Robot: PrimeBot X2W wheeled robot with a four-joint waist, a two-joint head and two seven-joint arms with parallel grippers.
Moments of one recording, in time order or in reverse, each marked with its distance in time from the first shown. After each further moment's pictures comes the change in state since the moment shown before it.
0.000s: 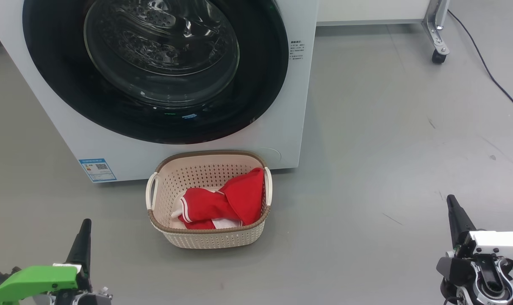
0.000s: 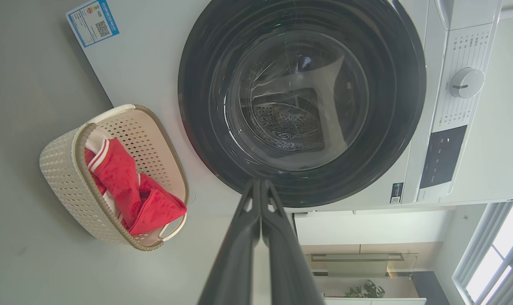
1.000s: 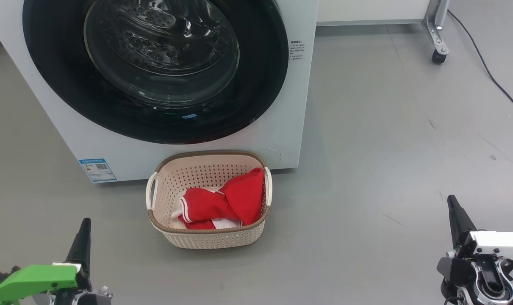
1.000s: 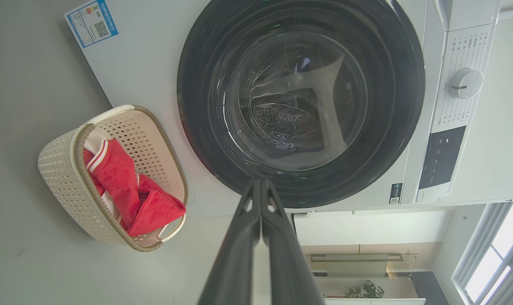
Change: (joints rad) left arm -0.005 -0.001 0.002 0.002 0.000 0.000 0.000; right arm -0.001 0.001 -0.004 0.006 0.000 0.003 0.001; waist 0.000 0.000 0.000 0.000
